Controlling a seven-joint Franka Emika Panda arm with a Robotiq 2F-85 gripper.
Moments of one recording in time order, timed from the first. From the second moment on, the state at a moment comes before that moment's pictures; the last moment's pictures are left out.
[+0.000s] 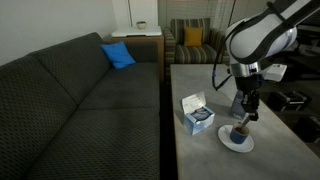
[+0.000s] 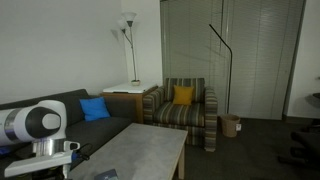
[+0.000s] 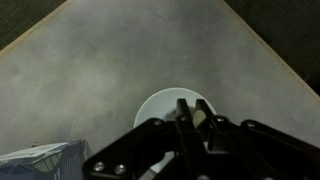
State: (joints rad) arm 0.11 1.29 0.06 -1.21 -0.22 2.05 -0.34
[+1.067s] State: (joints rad) arm 0.13 1.30 0.05 -1.21 -0.23 1.99 -0.34
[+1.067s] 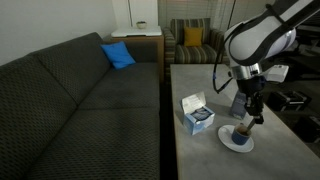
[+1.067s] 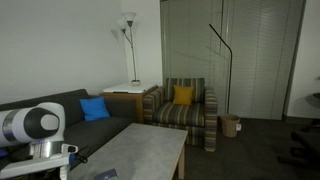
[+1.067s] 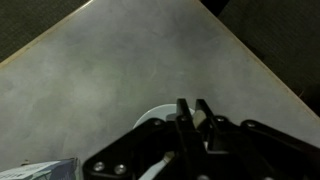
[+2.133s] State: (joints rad) arm 0.12 1.30 0.05 -1.21 -0.23 2.01 -0.34
